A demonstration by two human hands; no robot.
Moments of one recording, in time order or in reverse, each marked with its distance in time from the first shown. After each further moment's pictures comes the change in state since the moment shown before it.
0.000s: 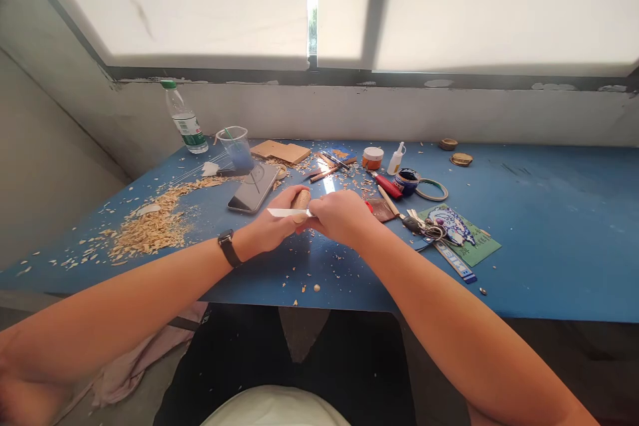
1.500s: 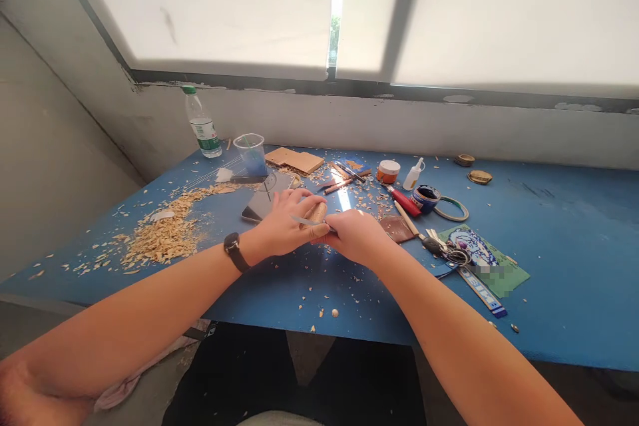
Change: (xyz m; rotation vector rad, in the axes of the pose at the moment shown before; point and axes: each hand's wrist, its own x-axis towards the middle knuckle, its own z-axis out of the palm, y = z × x) left_hand 0.011 0.000 -0.025 0.620 -0.065 0.020; right_hand 0.011 -0.002 0.014 0.323 -0.035 0.095
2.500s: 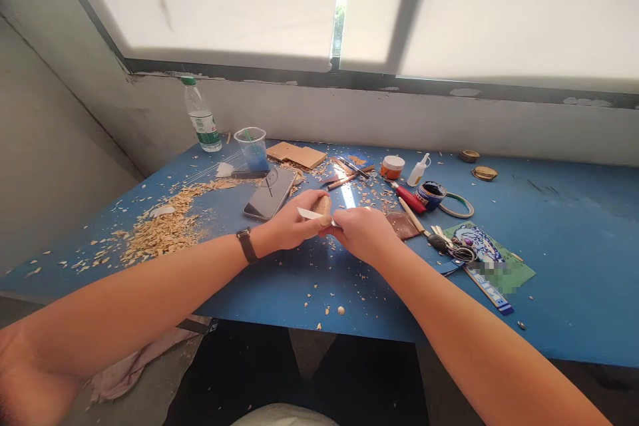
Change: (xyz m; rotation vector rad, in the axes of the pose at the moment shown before) left_hand 0.009 -0.011 0.013 -0.455 0.067 0.102; right_hand -0.004 0.004 0.010 -0.168 0.094 0.017
